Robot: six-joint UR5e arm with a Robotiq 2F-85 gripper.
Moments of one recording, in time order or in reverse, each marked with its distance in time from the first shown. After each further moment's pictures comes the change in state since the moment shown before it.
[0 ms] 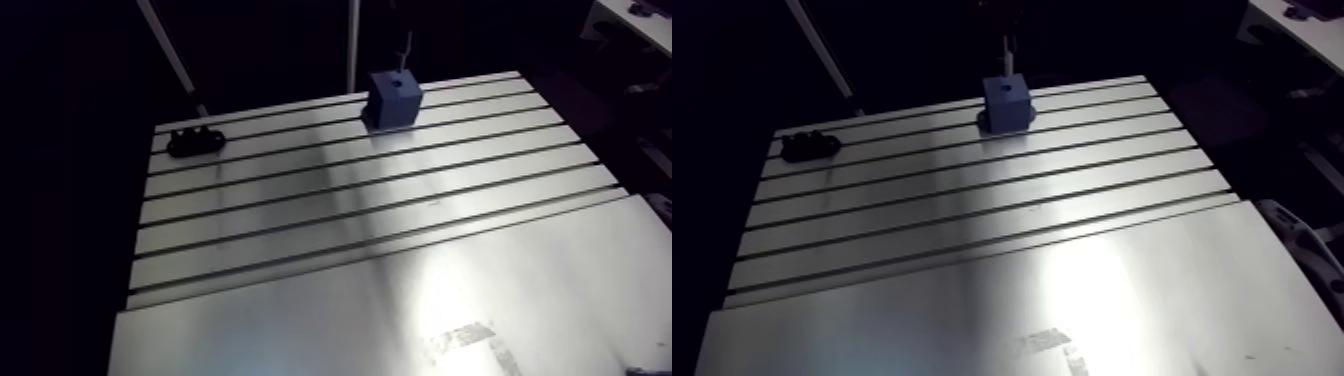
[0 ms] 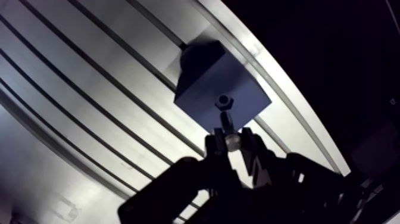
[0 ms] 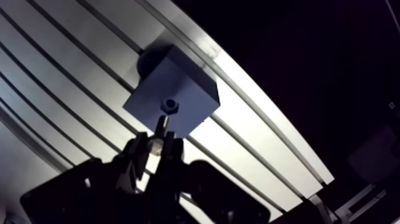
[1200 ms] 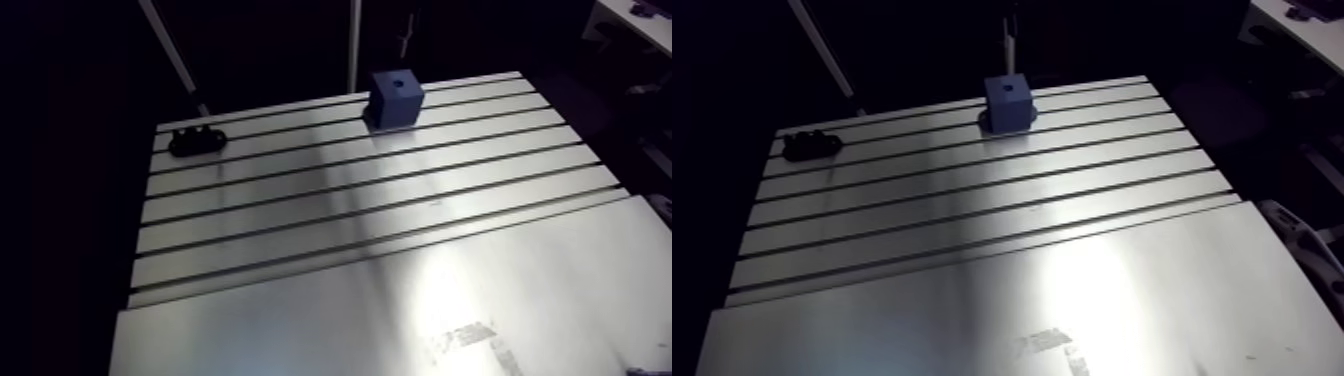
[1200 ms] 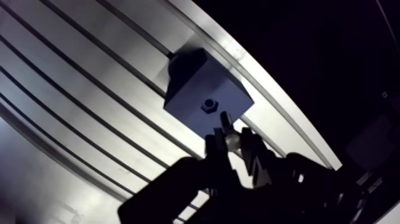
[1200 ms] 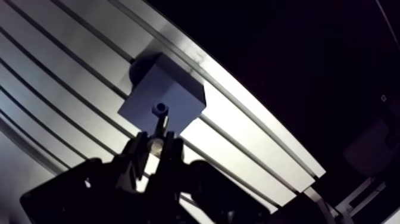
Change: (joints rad) arm 0.004 0.000 -0.038 -0.001 0.000 0.044
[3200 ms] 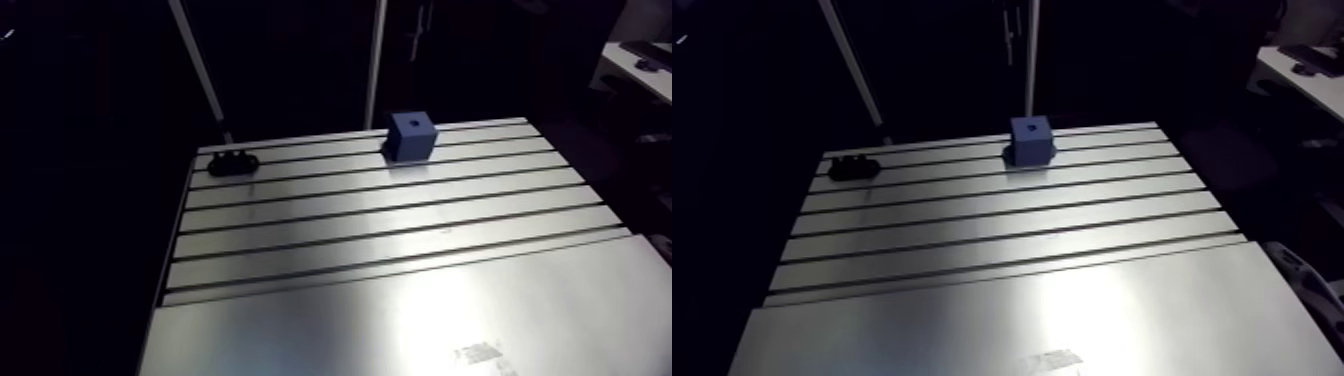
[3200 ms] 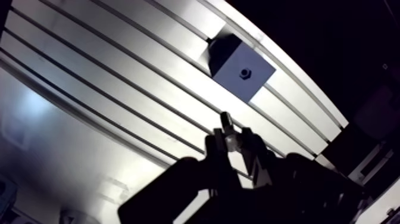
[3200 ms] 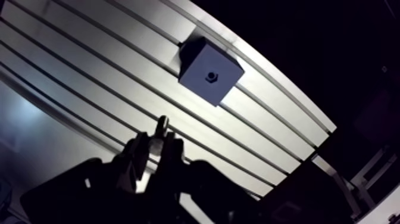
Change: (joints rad) arm 0.068 -0.122 -0.085 0.245 -0.022 0.166
